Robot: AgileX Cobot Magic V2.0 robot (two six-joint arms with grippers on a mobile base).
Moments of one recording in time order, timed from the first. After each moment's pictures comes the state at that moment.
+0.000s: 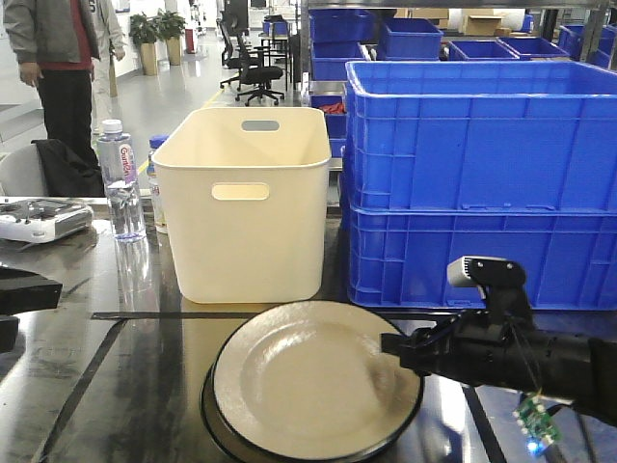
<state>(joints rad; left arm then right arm) 0.07 1.12 -1.13 -0.76 0.81 0.78 0.14 1.62 -1.01 1.64 0.38 -1.57</state>
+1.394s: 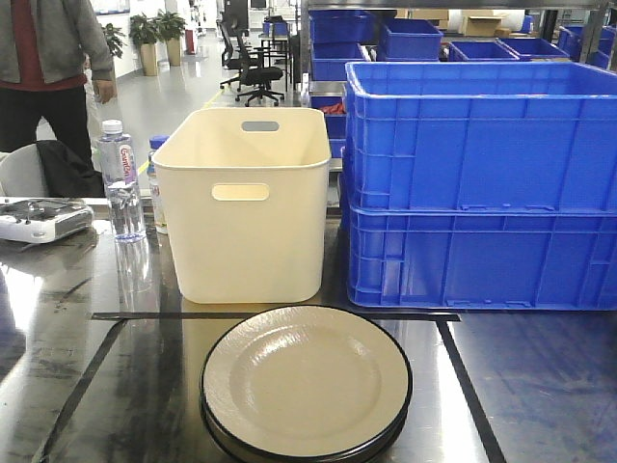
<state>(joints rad) 0.07 0.32 -0.41 -0.46 0.51 0.51 0.14 0.26 -0.19 1.62 0.08 -1.61</state>
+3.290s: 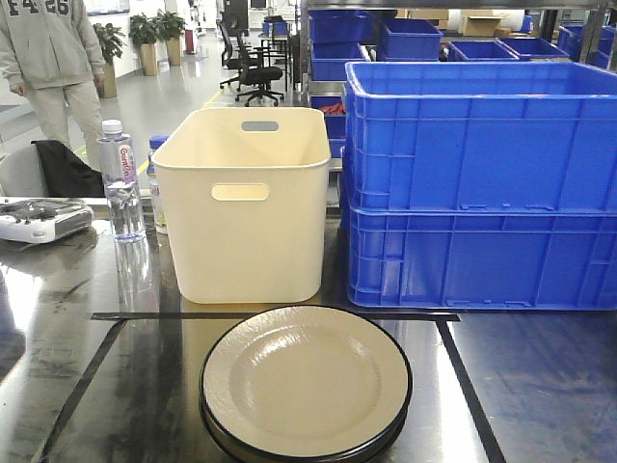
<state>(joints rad) 0.06 -0.01 0.03 -0.15 0.14 0.21 0.14 0.26 -0.19 1.63 0.08 -1.61</state>
